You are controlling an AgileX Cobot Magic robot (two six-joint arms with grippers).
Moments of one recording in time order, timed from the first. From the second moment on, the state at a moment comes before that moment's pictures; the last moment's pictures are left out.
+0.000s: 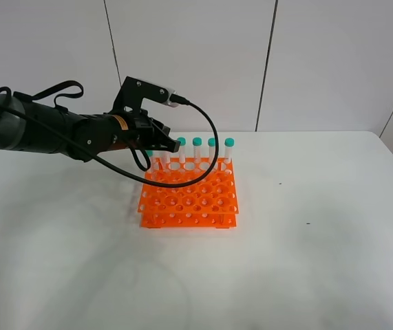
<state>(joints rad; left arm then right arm) -0.46 1.86 -1.08 0.08 -0.34 0.05 0.04 0.00 -0.50 0.05 1.03 -0.07</state>
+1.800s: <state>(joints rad) -0.46 2.00 -1.05 0.08 -0.48 0.00 0.04 0.00 -0.50 0.05 1.03 -0.07</state>
